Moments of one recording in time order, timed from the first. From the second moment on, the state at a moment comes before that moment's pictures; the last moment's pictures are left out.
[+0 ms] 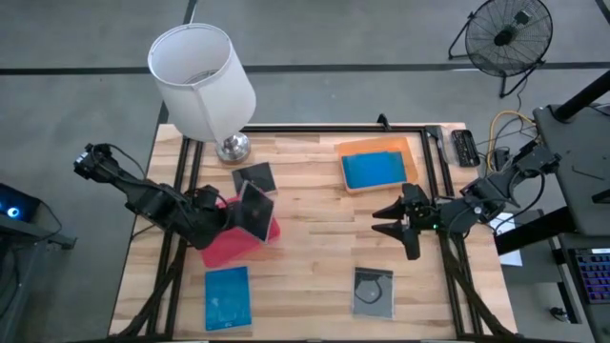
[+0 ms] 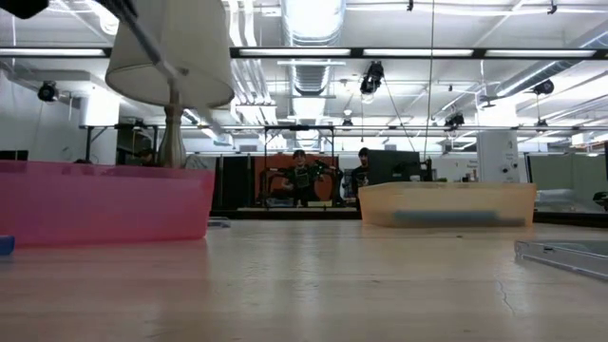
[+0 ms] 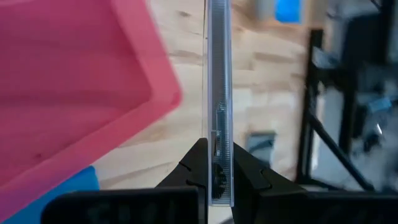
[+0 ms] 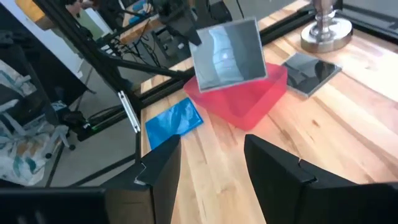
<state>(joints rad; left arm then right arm) -0.54 1.08 1.16 -1.06 -0.50 -2.09 0.57 1.01 1.08 -0.51 0.55 0.76</state>
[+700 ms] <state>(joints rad) -0.53 1.24 1.15 -1.15 -0.74 -2.36 0.57 1.01 1.08 -0.48 0.55 0.67</state>
